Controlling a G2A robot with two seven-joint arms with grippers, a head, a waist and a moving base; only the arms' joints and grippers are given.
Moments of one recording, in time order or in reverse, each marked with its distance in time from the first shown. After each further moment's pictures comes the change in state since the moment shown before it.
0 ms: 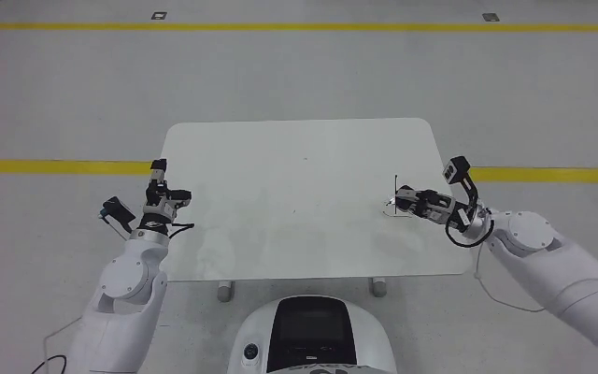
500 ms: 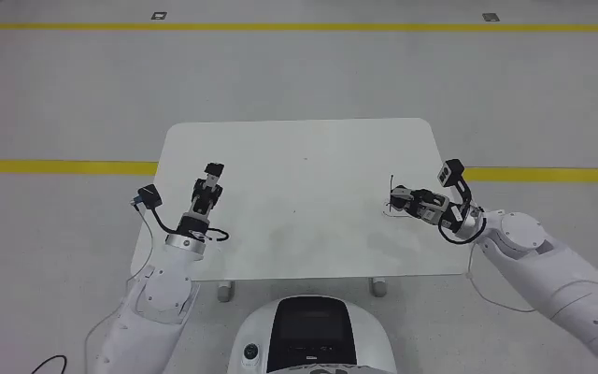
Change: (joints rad) left arm -0.001 -0.008 0.172 -0.057 0.458 -0.125 0.081; right arm -0.020 -0.027 0.020 -0.011 0.025 0.077 -0.034
